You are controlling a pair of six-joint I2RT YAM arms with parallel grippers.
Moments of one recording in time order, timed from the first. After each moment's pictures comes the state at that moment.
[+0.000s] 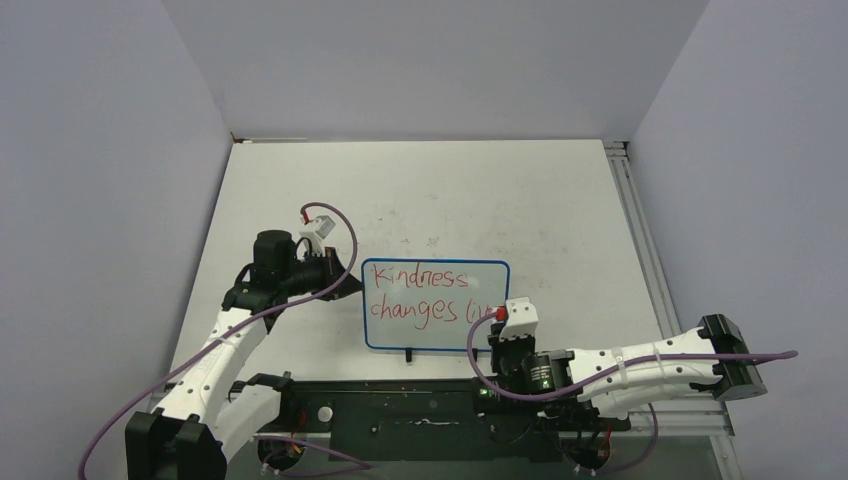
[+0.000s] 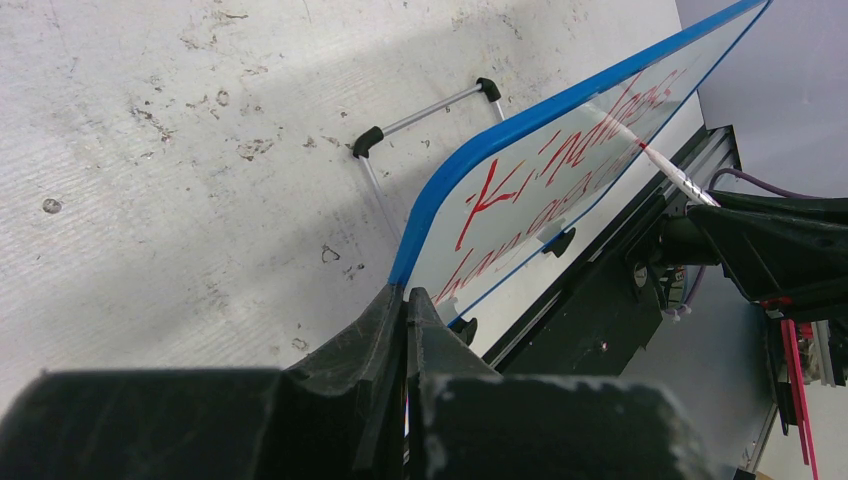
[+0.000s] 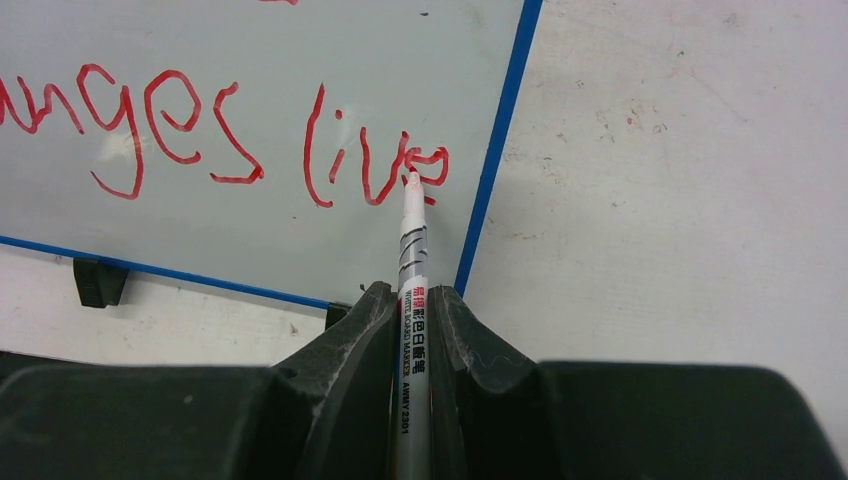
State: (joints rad) left arm -0.19 0.94 0.63 -0.36 0.66 -0.33; right arm 1.64 1.05 0.73 -1.10 1.09 1.37
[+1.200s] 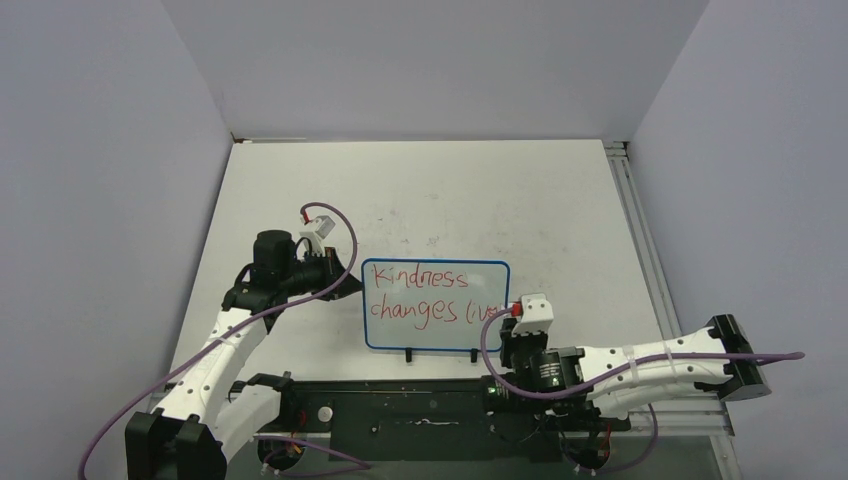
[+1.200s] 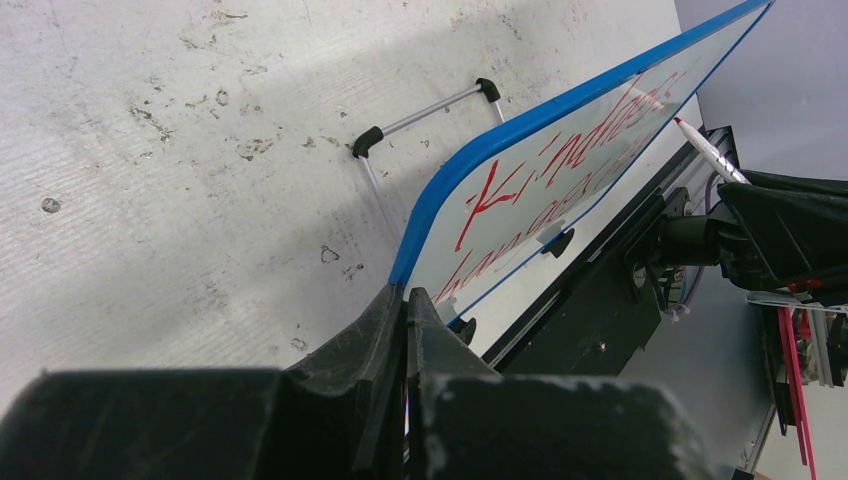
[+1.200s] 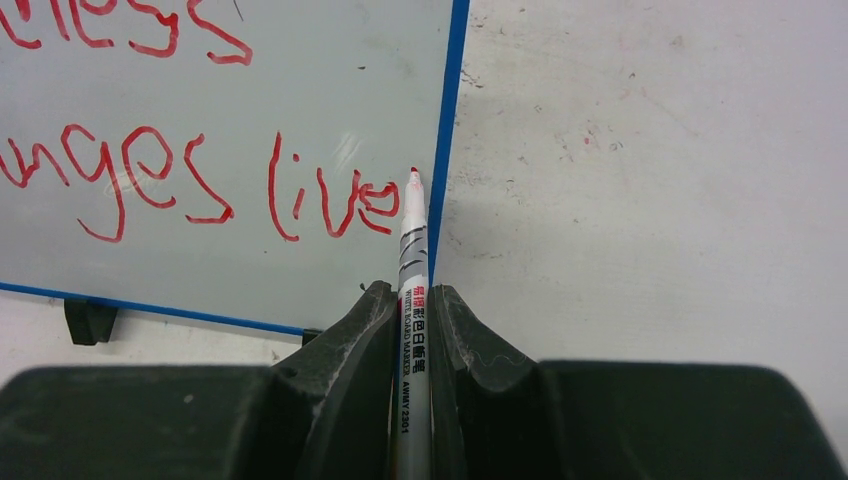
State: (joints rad) left arm -0.19 0.94 0.63 -0.36 0.66 -0.34; right arm 1.65 1.01 0.75 -1.25 1.15 1.49
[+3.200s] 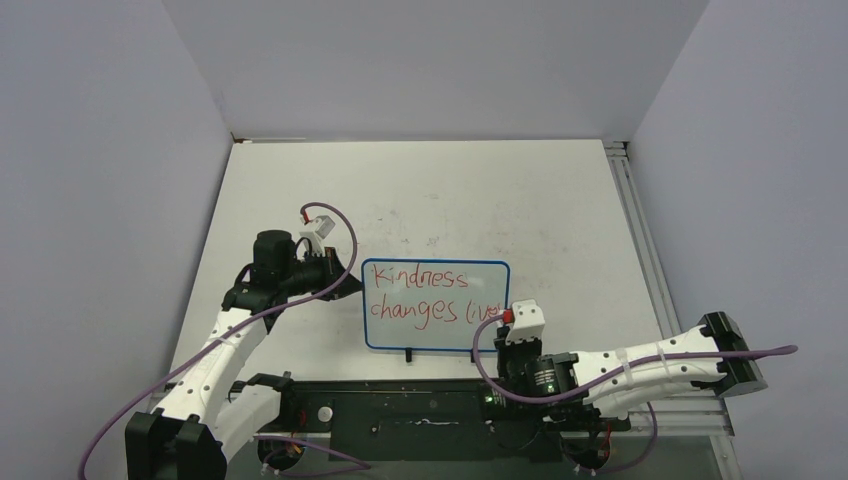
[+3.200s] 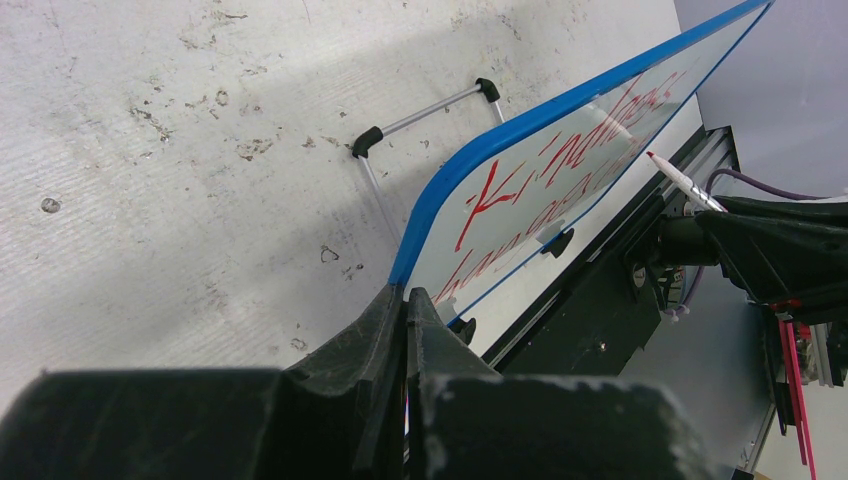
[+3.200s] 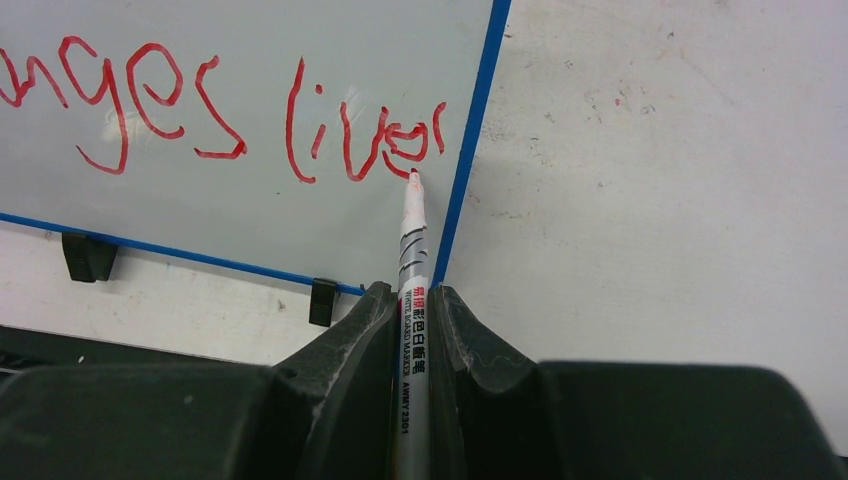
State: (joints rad) left arm -0.19 0.94 0.63 -0.36 0.66 -0.34; right arm 1.69 1.04 0.74 -1.23 1.07 1.48
